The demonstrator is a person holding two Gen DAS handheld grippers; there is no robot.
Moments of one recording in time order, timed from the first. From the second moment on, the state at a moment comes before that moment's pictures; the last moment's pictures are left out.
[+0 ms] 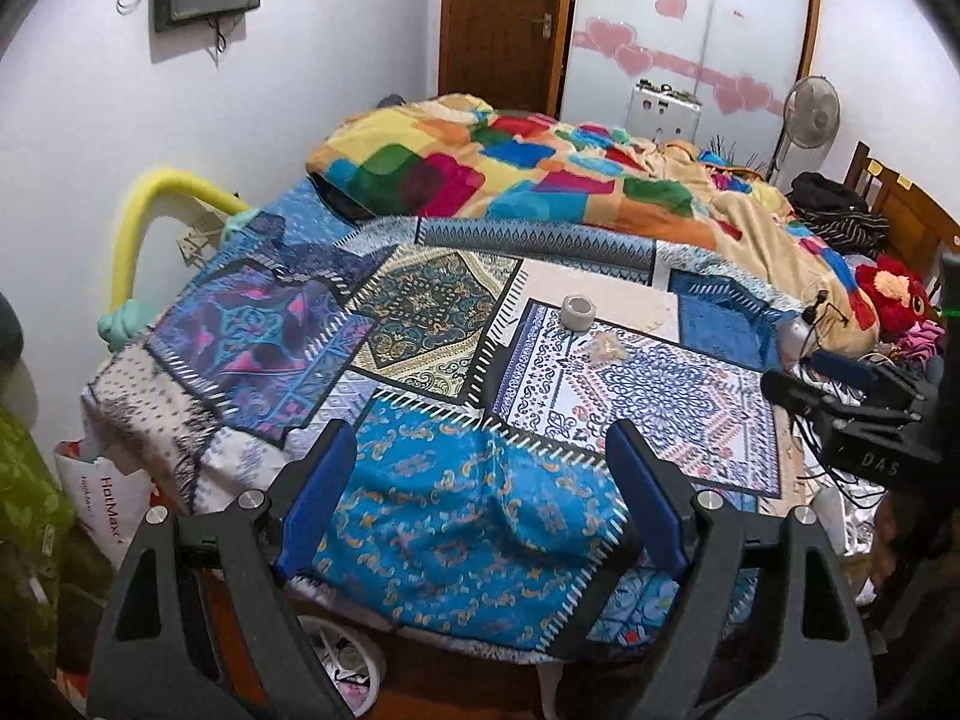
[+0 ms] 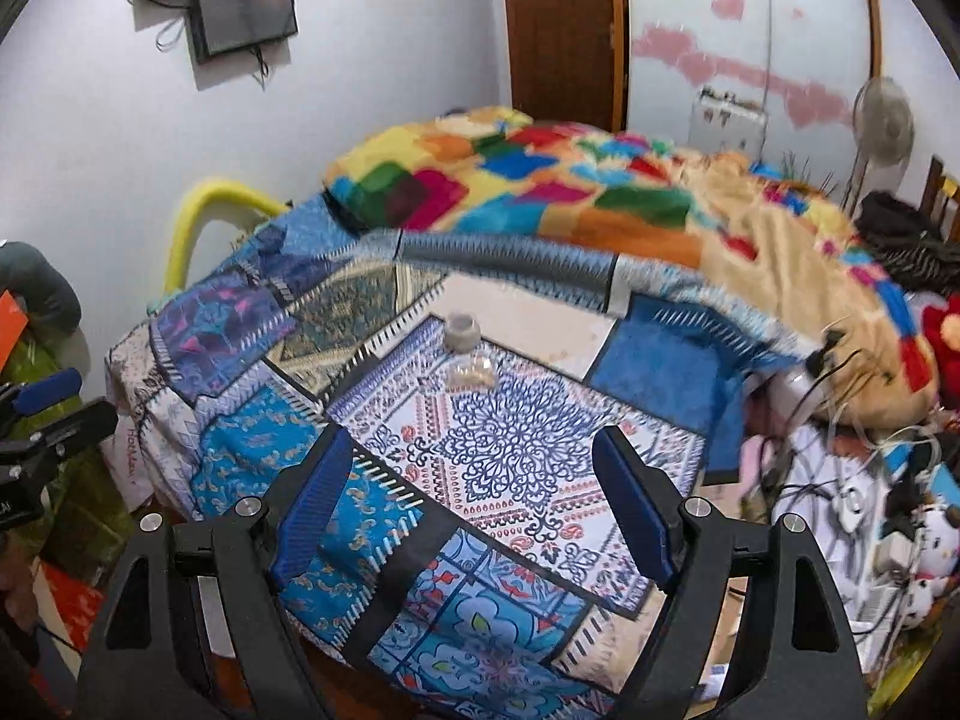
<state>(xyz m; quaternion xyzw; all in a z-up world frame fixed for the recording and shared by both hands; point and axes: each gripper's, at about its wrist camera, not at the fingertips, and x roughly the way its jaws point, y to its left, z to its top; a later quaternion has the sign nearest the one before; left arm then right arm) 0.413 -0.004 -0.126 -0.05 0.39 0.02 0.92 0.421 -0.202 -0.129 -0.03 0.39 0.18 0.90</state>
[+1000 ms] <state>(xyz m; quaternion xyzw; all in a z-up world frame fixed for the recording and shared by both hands) 0.553 0.022 -0.212 -0.10 0.39 0.02 0.91 0.546 -0.136 -0.252 -0.11 0.43 0.16 0.88</state>
